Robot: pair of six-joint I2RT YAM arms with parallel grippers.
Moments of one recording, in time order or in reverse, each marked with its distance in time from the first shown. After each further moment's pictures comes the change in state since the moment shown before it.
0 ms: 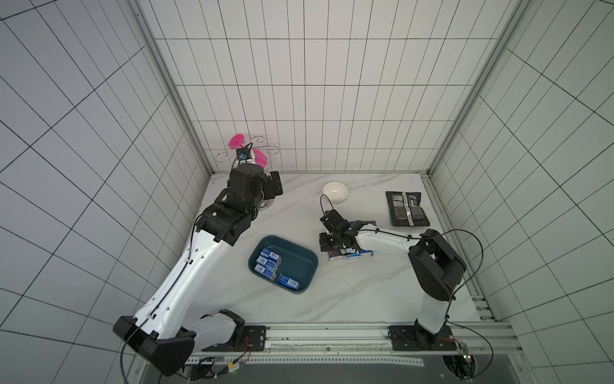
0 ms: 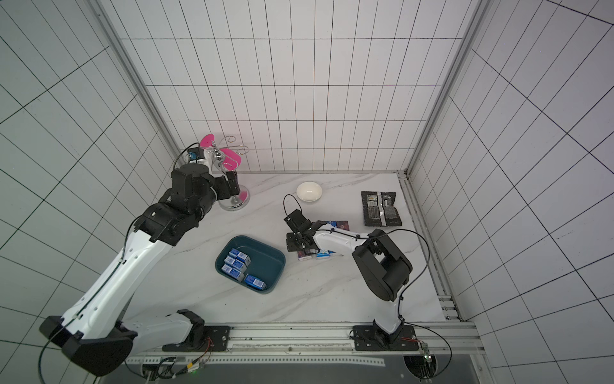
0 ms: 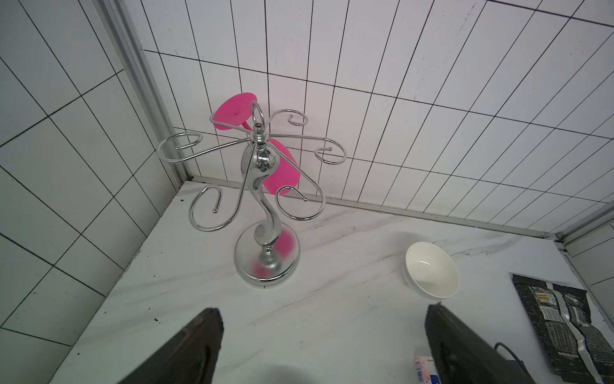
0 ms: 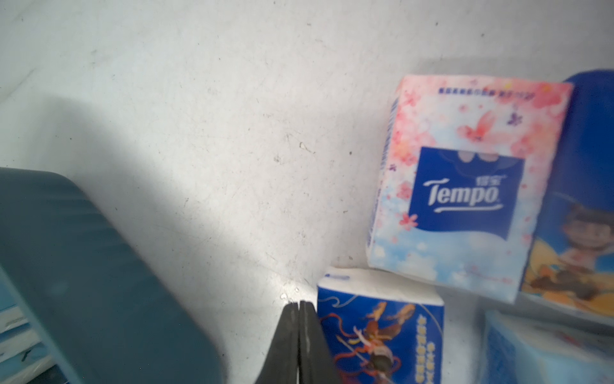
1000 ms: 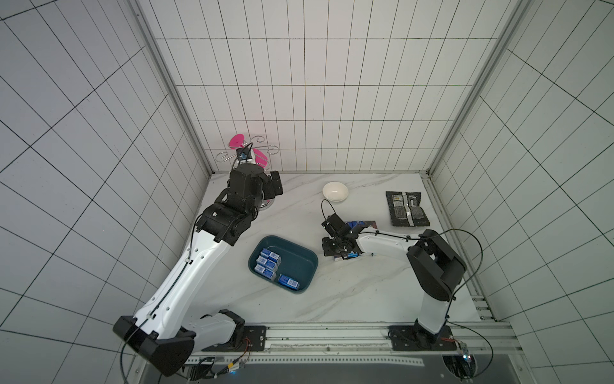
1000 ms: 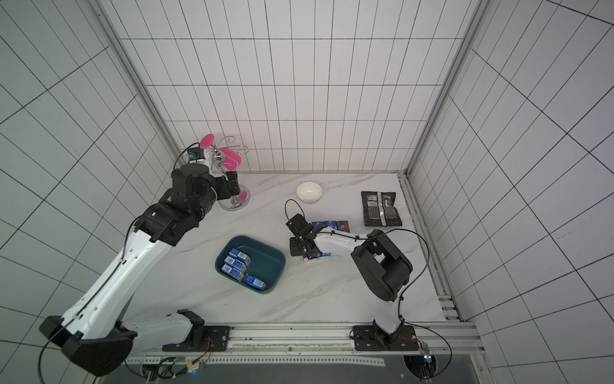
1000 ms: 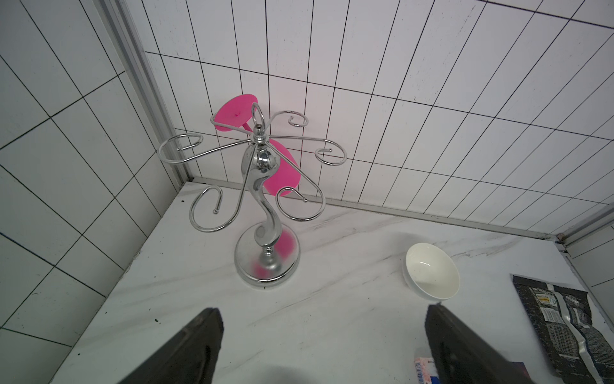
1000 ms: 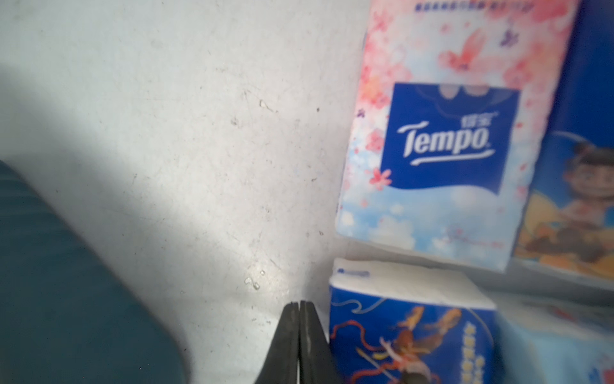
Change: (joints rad) left arm -0.001 0.000 0.000 0.003 -0.007 0.000; right arm -0.003 -0.005 -0.055 -0.005 0.017 0.008
